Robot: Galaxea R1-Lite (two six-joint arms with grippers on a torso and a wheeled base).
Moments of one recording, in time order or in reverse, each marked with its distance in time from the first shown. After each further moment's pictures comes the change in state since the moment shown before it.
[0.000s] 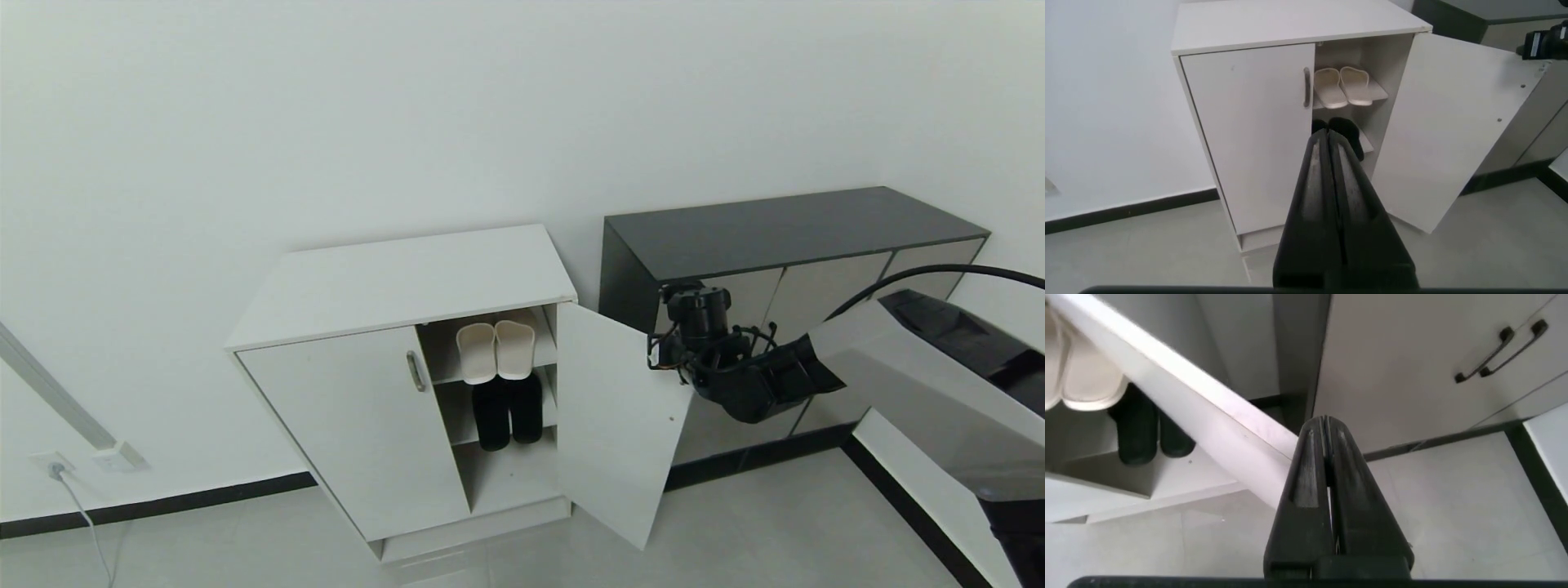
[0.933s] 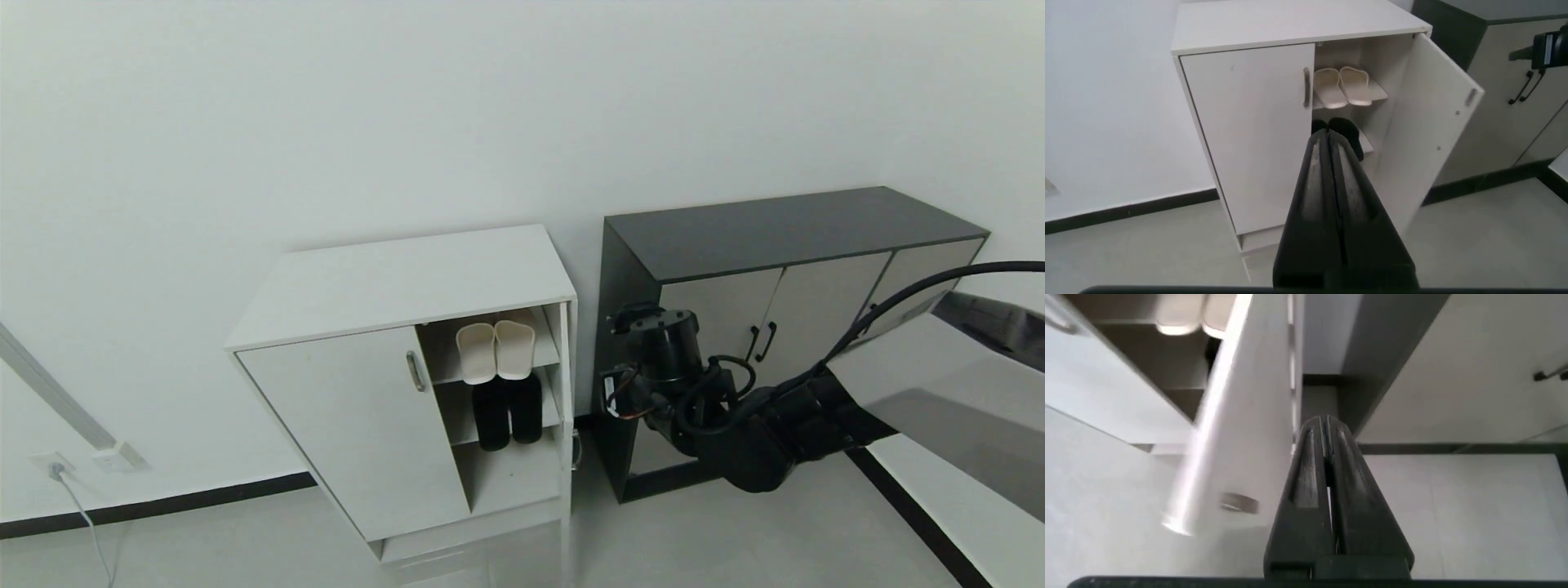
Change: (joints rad) left arm 0.000 0.000 0.000 0.000 0.000 0.000; right arm 0.238 -0.202 0.291 -0.066 -0.006 0.009
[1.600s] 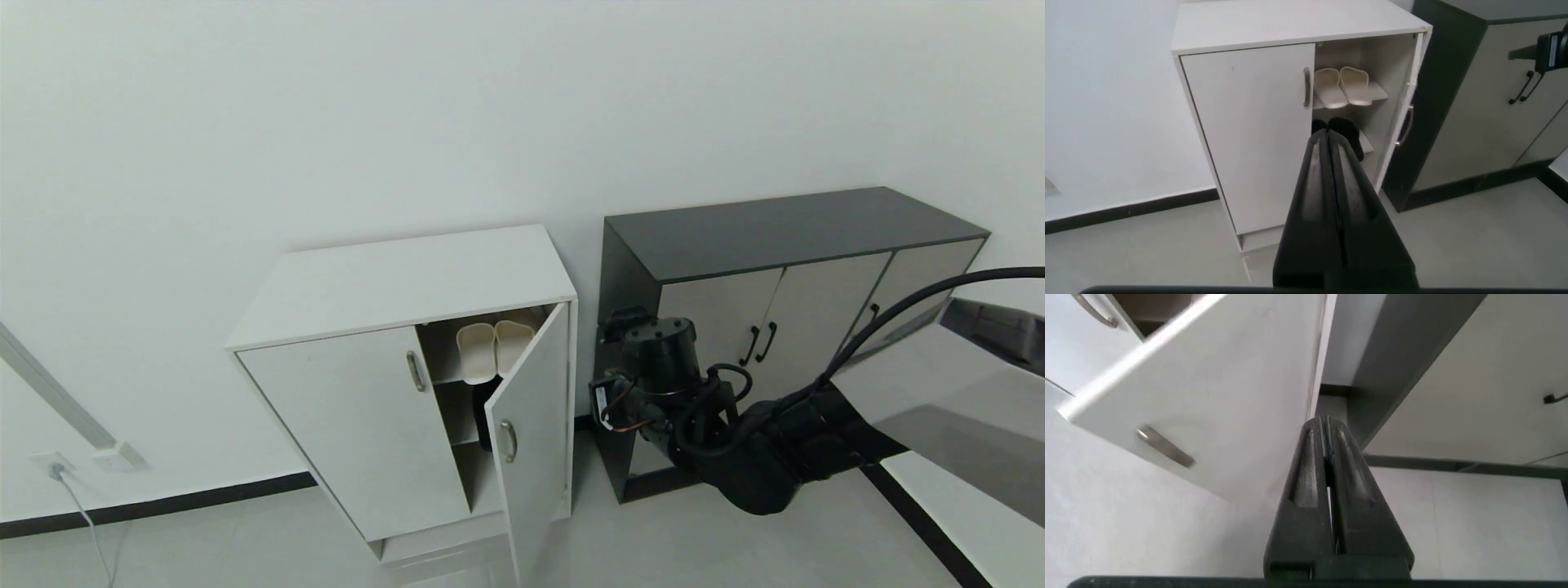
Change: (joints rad) left arm 0.000 0.000 0.000 0.000 0.000 0.000; right arm 0.039 -0.021 0.055 -0.062 -0.002 -0.050
